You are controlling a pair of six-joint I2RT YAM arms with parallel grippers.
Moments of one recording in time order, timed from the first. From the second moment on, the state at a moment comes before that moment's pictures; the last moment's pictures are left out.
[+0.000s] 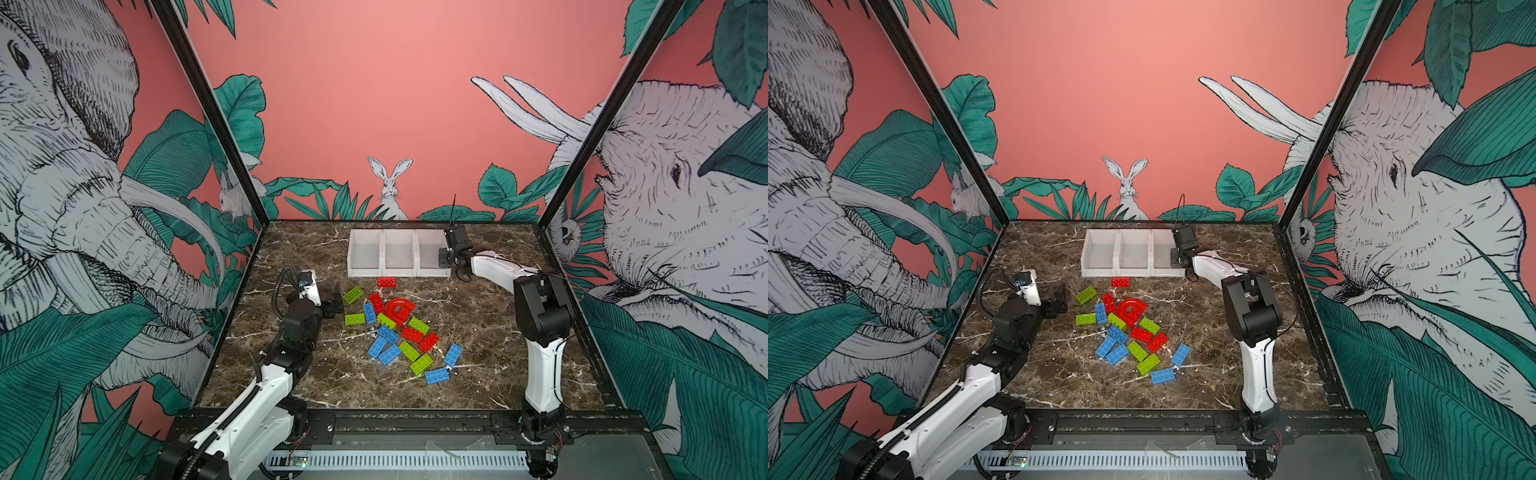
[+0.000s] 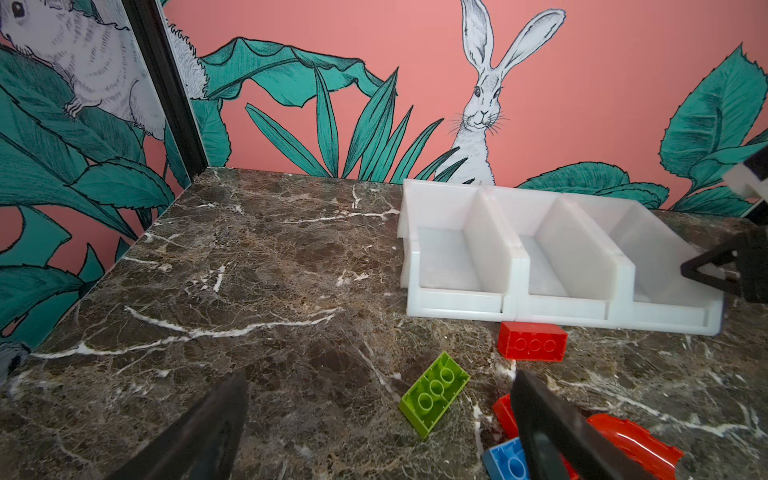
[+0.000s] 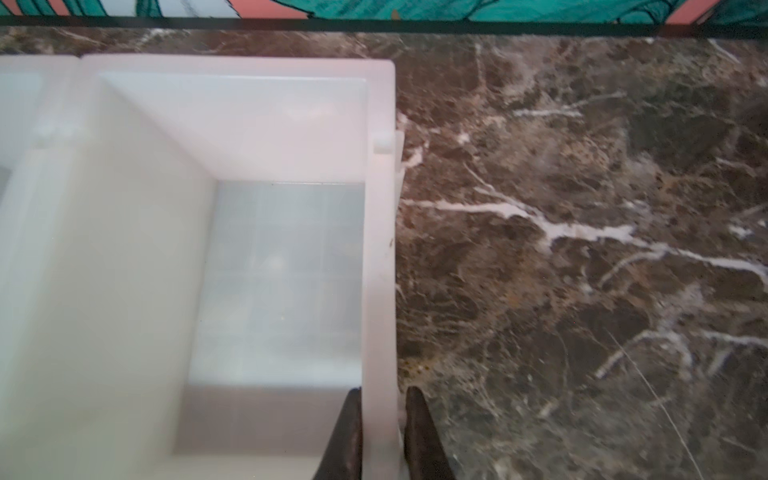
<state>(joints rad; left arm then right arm) -0.35 0.83 0.34 0.26 -0.27 -0.18 0.38 2.05 1.48 -0.28 0.21 0.26</state>
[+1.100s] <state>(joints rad) -0.35 0.83 0.34 0.26 -0.24 -0.18 0.37 1.14 0.89 -0.39 0.15 0.32</state>
